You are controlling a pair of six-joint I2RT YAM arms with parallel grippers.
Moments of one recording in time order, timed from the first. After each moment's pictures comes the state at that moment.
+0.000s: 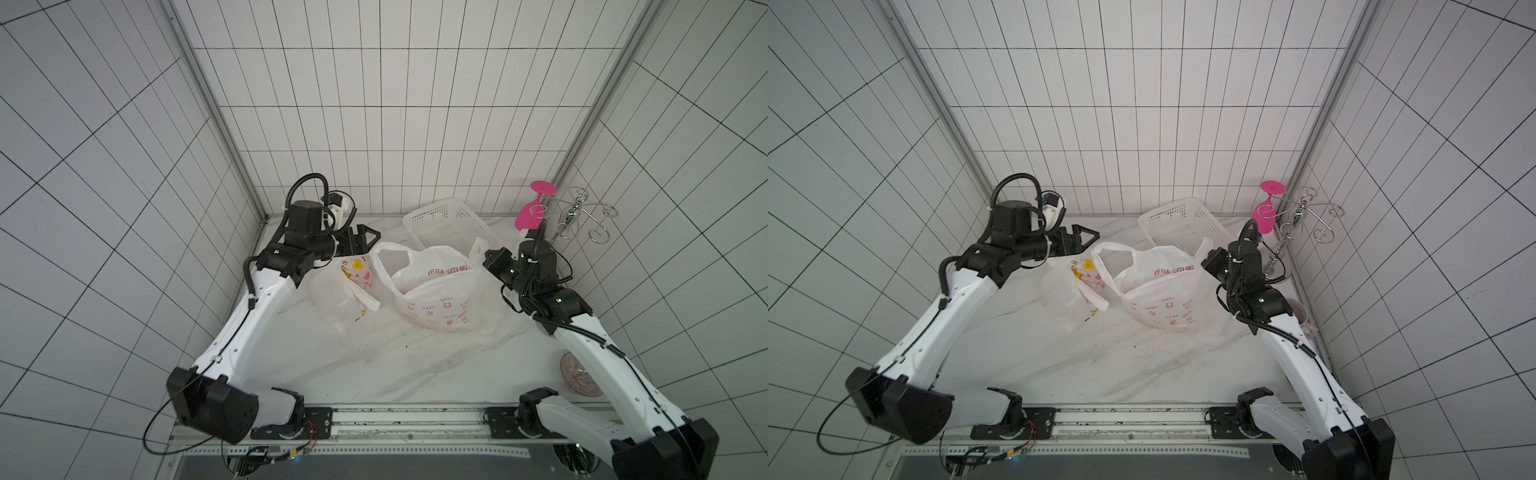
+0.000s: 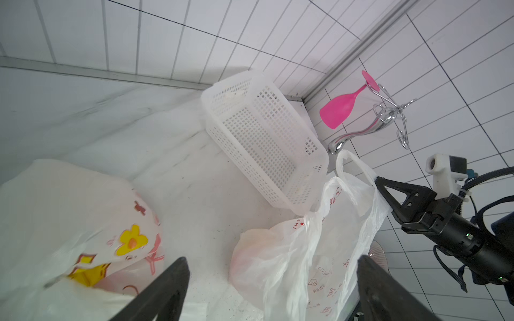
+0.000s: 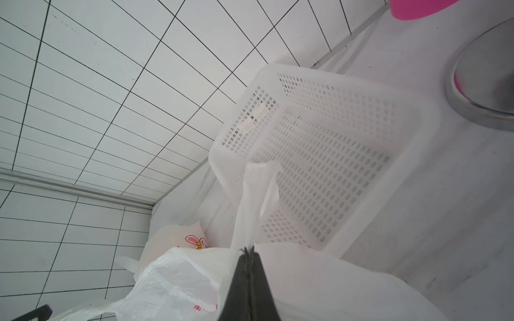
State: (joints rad) left arm -0.25 1.27 1.33 -0.54 0.52 -0.44; right arm 0.28 1.04 0.95 -0.33 0.07 0.86
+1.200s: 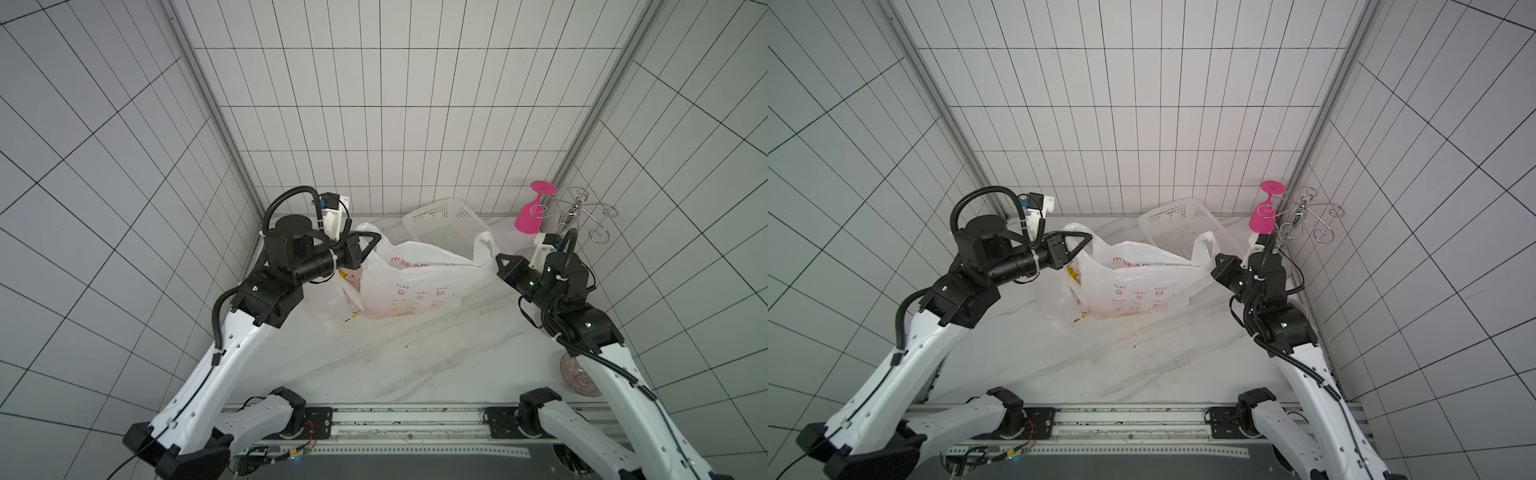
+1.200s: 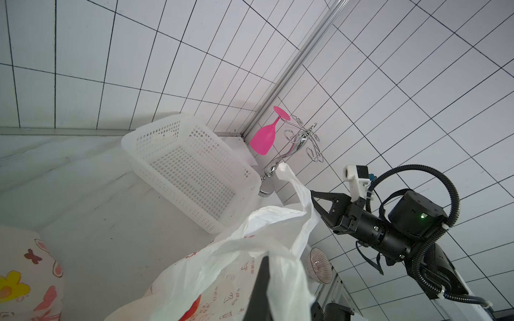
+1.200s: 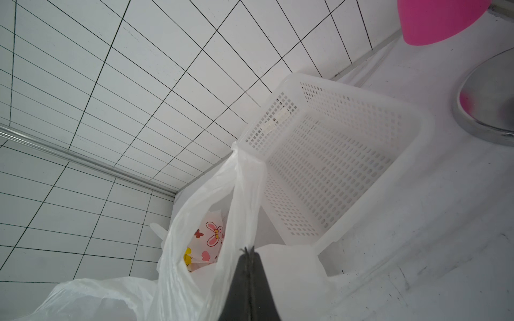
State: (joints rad) left arm -0.47 1.09 1.36 -0.49 0.44 -0.60; right arm 0.26 0.84 0.96 -0.44 -0.03 0.81
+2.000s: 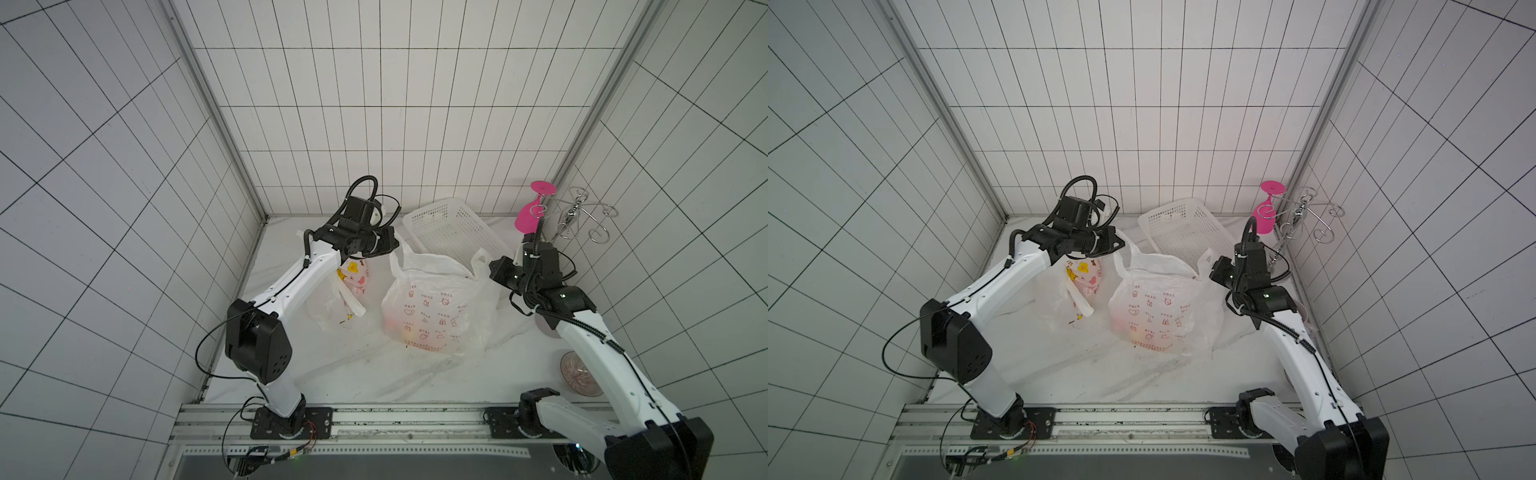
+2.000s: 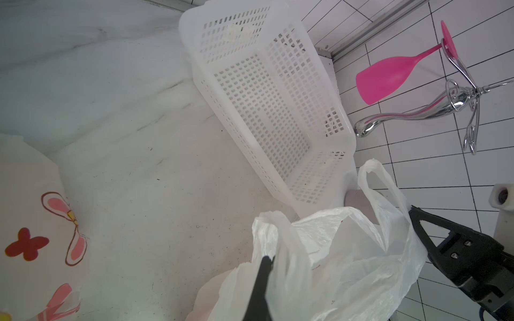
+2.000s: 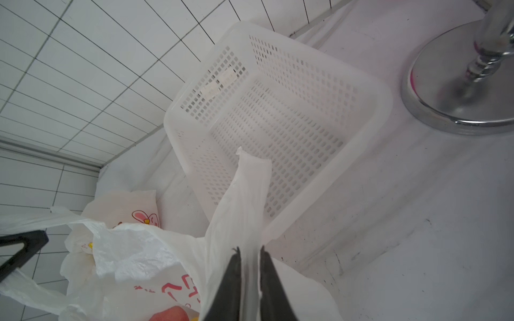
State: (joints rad) left arm -0.47 1.70 1.62 -0.64 0.40 -0.57; right arm 0.19 1.07 0.98 -0.53 -0.04 0.58
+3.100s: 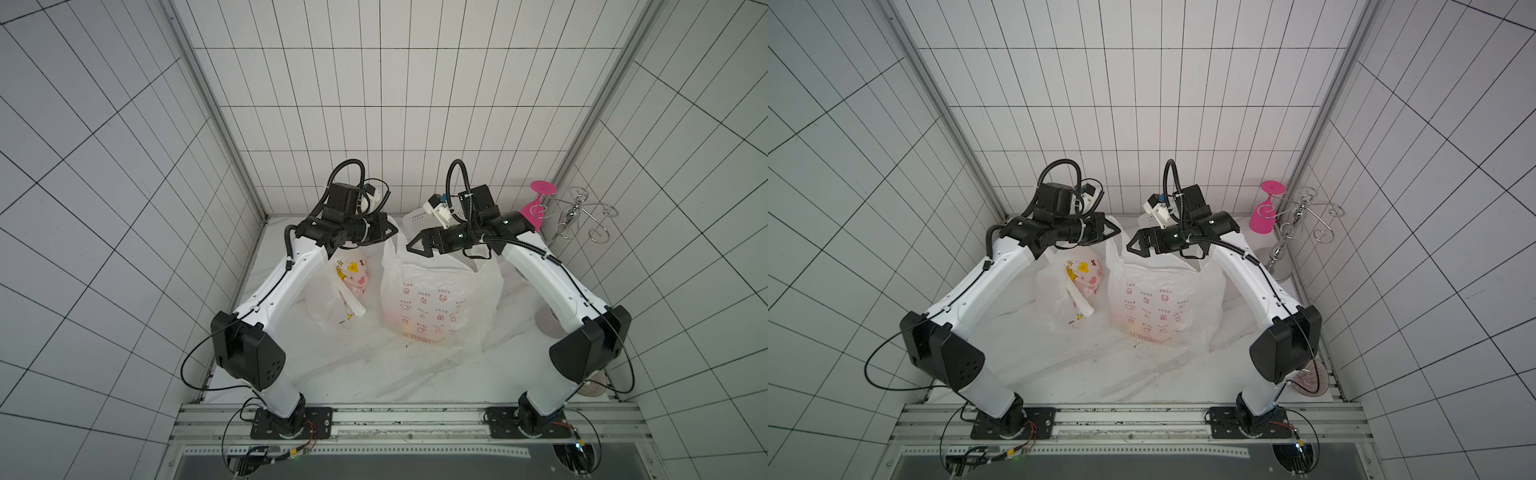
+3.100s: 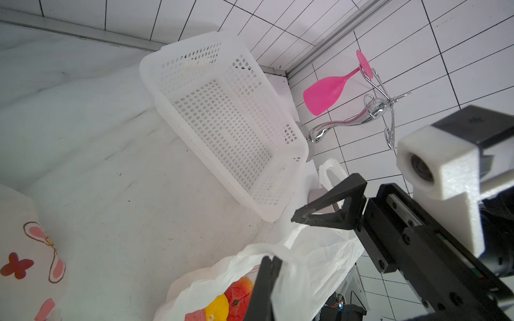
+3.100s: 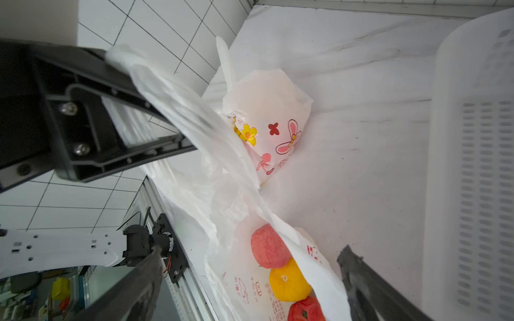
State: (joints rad) left arm -0.40 1.65 1.70 -0.66 0.55 -0.55; right arm 0.46 1.69 1.77 -0.87 -0.63 0.16
